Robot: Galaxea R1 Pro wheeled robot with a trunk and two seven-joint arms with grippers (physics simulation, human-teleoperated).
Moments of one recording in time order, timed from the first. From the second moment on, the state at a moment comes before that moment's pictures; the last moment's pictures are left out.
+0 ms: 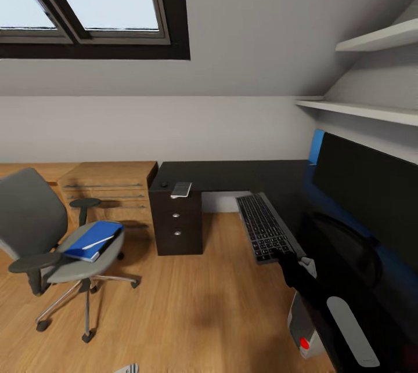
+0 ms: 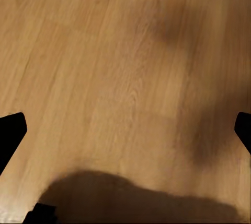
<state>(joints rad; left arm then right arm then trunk) 0.06 0.06 -0.14 -0.99 0.51 0.19 0.14 -0.27 -0.07 -0.09 -1.26 -1.30 0.44 0.02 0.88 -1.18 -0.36</state>
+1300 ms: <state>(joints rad) 0.06 0.06 -0.13 -0.95 0.51 0.19 0.14 -0.27 -0.07 -0.15 -1.15 -1.30 0.43 0.07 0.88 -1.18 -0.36</state>
